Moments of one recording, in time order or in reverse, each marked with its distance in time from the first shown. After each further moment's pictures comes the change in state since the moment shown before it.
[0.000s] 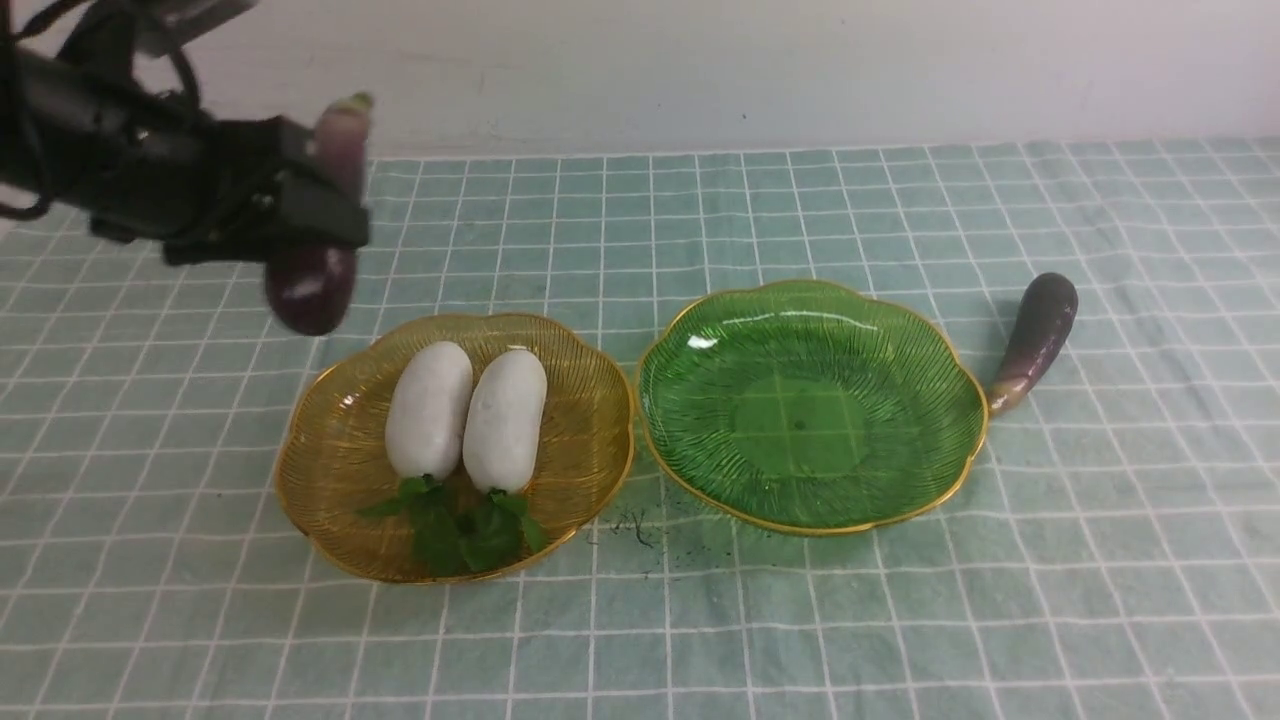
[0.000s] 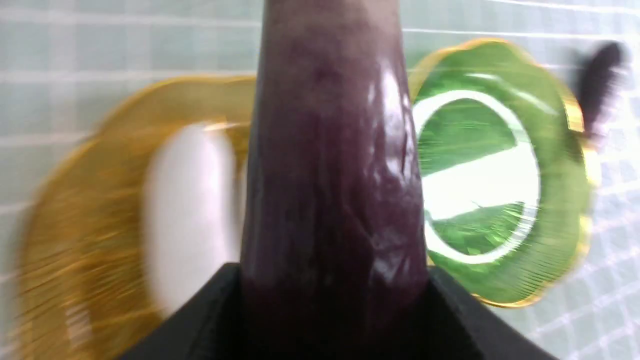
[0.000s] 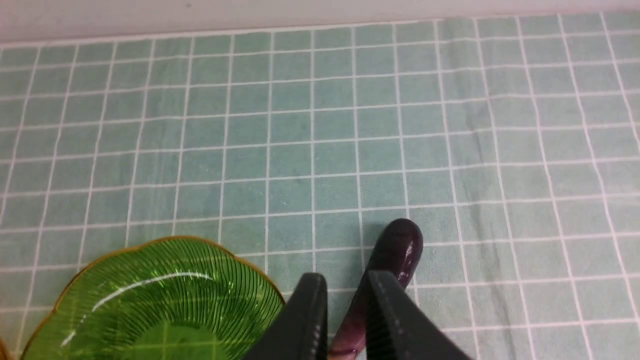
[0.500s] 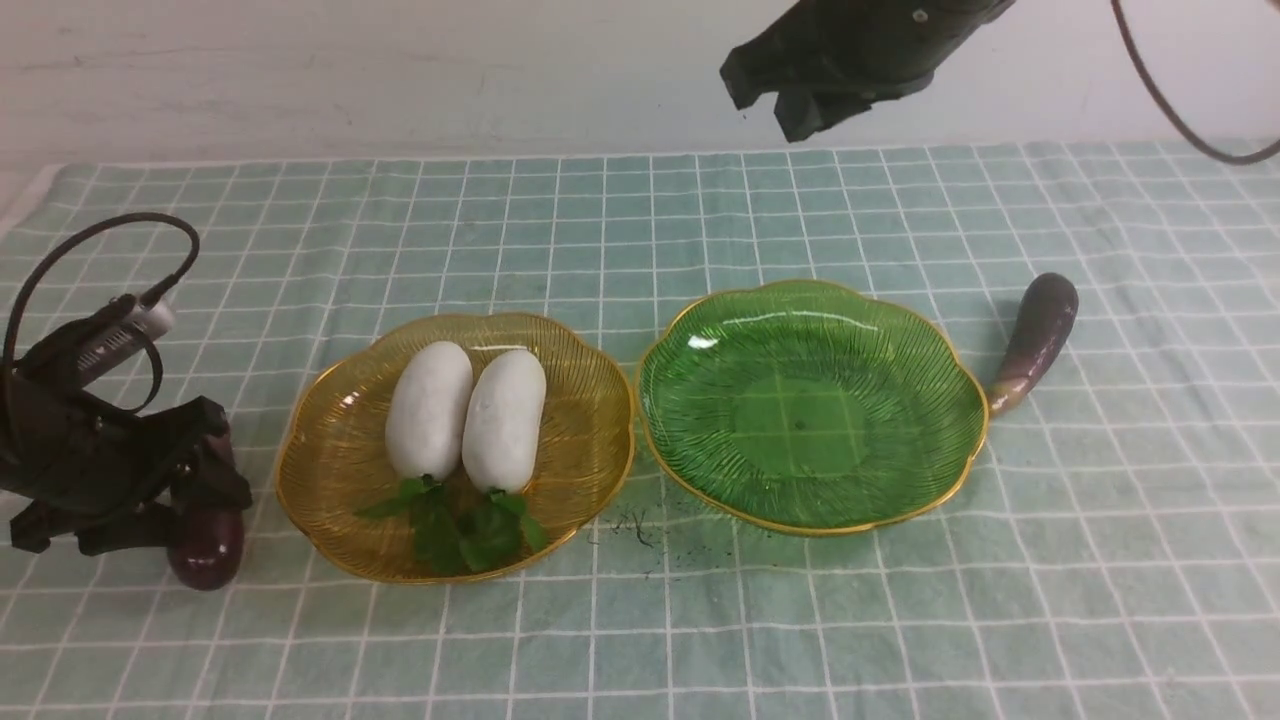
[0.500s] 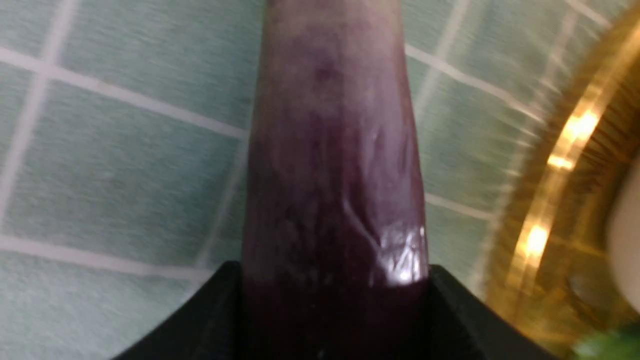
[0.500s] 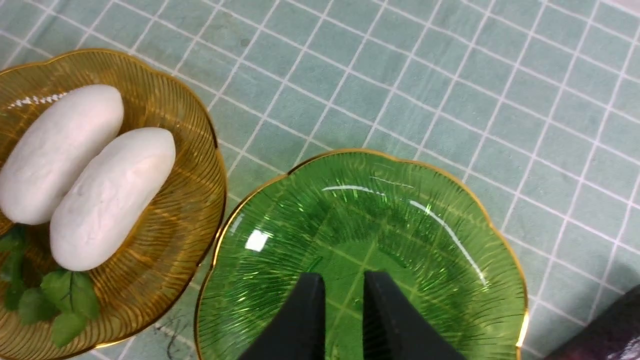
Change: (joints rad) right arm 0.459 0.069 0.000 -0.092 -0.003 -0.119; left arm 0.311 0.224 0.362 0.011 -0.229 0.005
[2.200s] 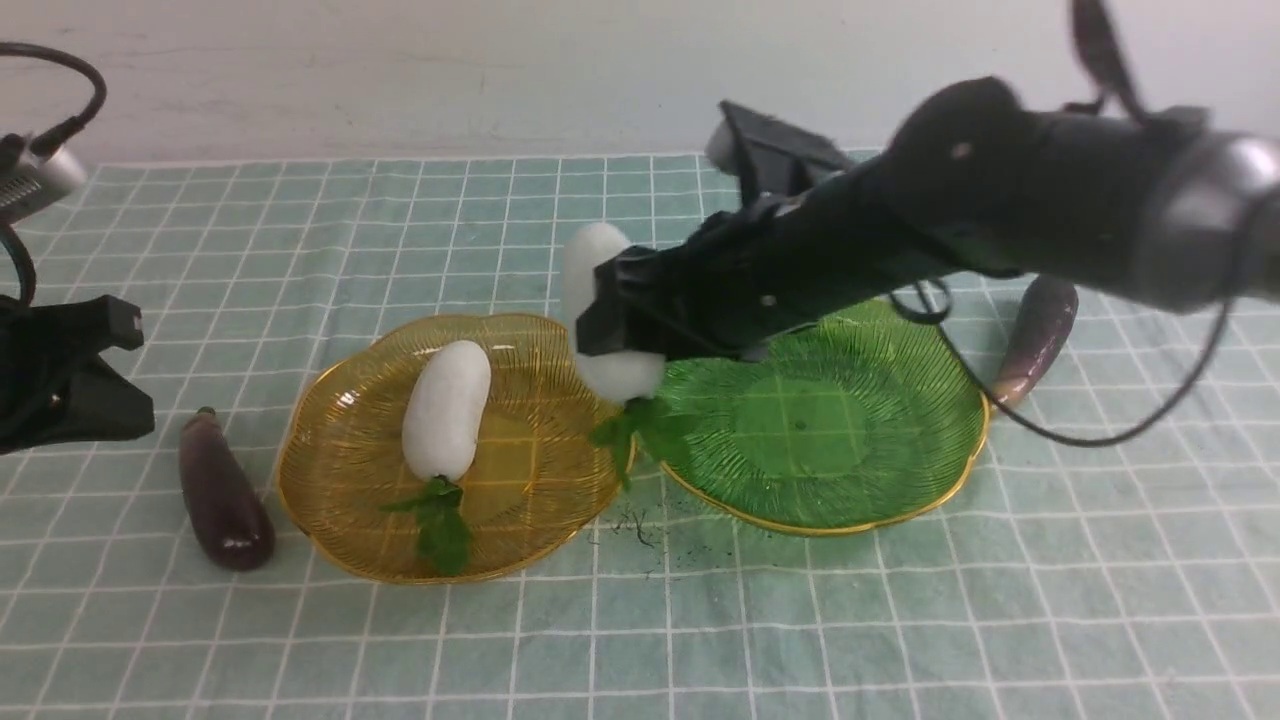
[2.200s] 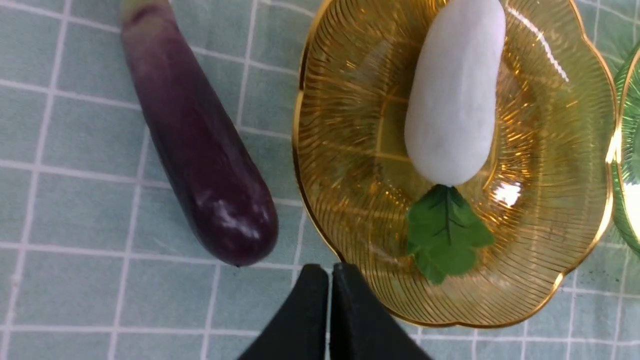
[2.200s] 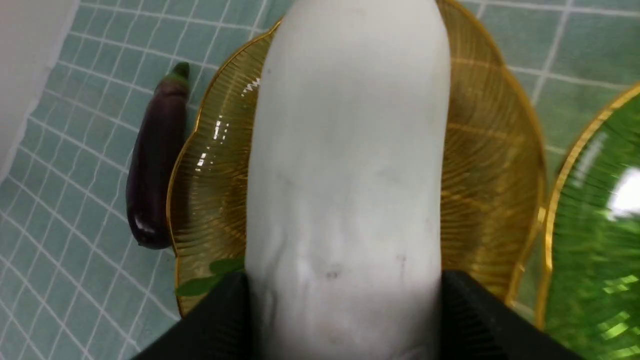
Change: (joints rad) right arm 0.055 0.077 0.535 0.804 -0.578 -0.260; left arm 0.000 -0.412 0.036 0.083 0.170 -0.023
